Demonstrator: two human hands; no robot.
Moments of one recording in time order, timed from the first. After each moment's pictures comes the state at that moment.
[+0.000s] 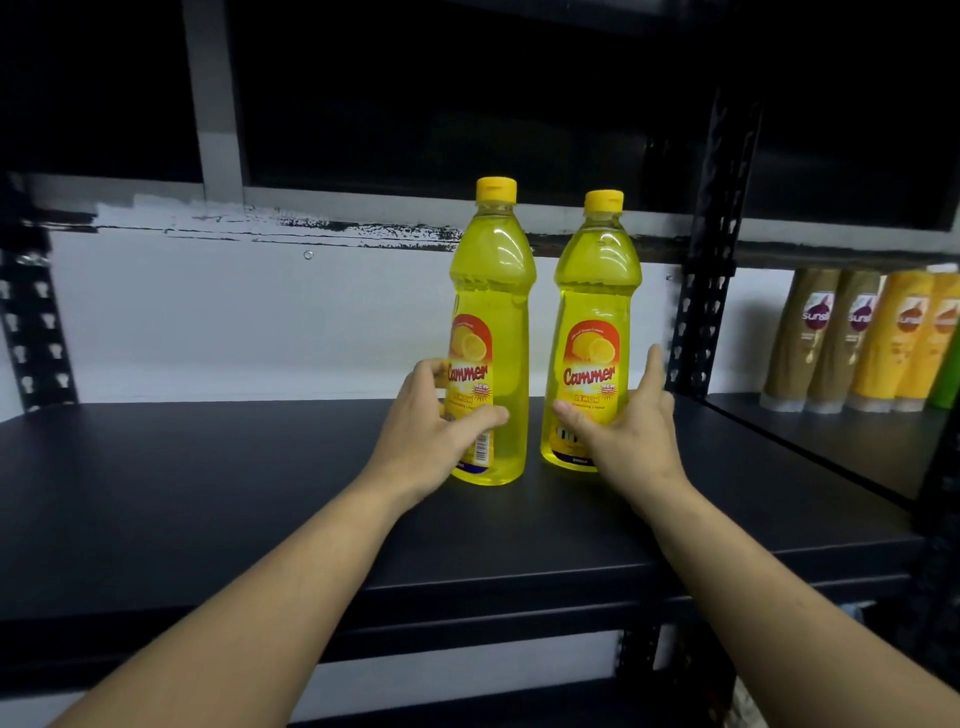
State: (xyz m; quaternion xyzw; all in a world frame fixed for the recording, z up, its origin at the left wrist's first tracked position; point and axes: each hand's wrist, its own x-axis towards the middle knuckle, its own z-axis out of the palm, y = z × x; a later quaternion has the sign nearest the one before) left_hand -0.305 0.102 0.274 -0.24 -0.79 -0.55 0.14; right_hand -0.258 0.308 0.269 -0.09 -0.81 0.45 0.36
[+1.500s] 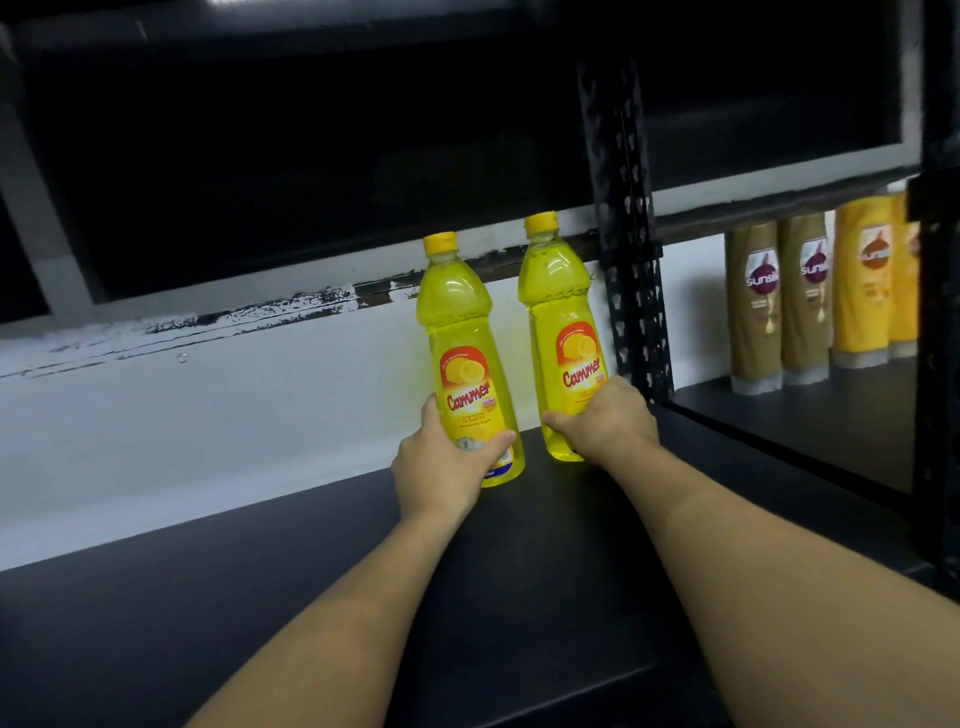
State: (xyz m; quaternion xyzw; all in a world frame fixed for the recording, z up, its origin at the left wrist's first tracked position) left_hand -0.388 0.247 0.267 -0.13 -0.87 -0.37 0.30; right_hand -0.348 0.423 0.287 -0.25 -0.84 0.41 0.26
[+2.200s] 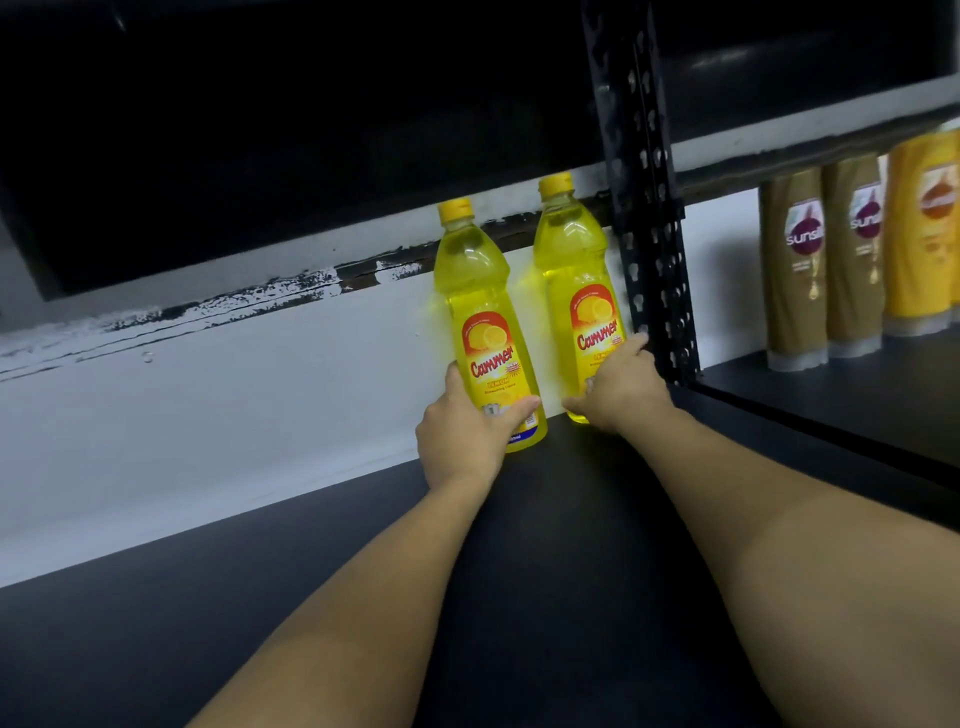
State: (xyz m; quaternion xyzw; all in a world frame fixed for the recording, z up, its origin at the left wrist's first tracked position) left_hand -0.442 0.284 0.269 -0.13 -0.88 -0.33 0.32; right_hand -0.401 0.447 0.285 -0.25 -0.85 0.39 0.26
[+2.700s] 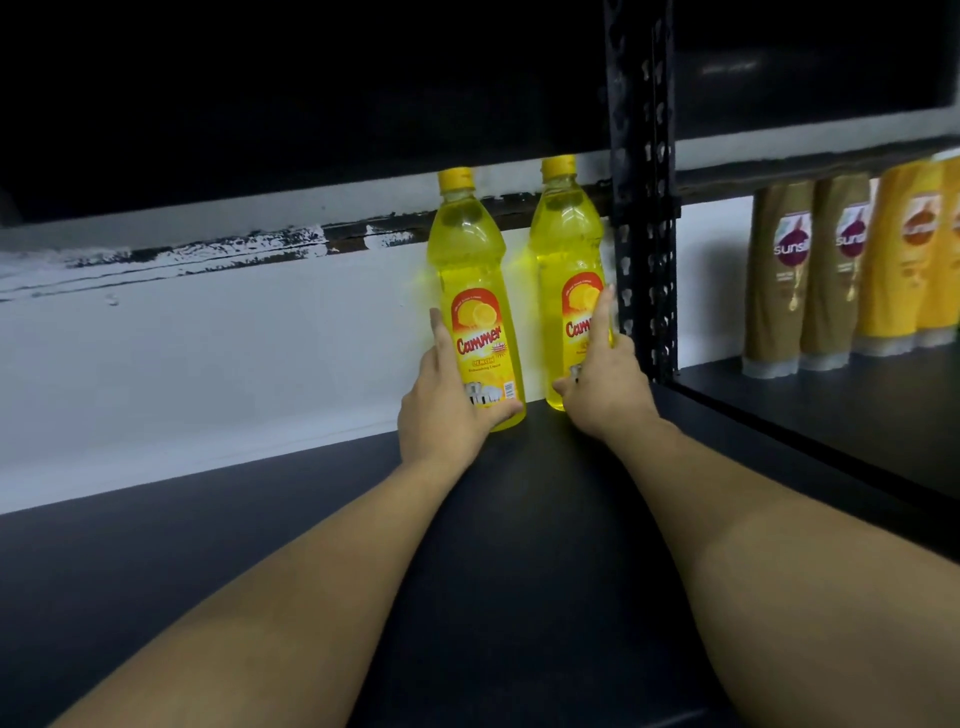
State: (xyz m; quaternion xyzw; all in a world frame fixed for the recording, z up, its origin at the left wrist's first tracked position) left_hand -0.434 0.282 0.267 -0.20 -0.88 -0.29 0.33; right_hand -0.390 0.451 0.270 -0.14 -0.87 0.31 0.35
